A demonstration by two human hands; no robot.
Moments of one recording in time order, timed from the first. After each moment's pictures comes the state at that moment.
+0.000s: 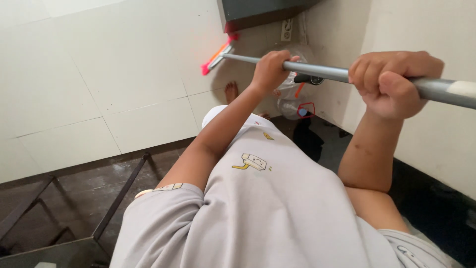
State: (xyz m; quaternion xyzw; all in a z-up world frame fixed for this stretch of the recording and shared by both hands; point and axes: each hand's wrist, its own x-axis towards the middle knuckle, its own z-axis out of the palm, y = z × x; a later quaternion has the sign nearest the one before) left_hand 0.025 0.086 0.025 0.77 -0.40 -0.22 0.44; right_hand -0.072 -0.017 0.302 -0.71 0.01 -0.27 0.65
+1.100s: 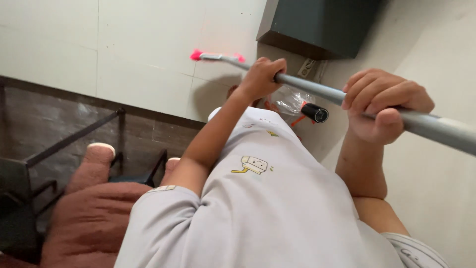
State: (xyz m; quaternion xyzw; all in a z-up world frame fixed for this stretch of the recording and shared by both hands) left_hand 0.071 0.187 0.065 0.79 -0.34 -0.10 0.50; right_hand 0.004 0.032 0.300 -0.68 -0.17 -0.31 0.65
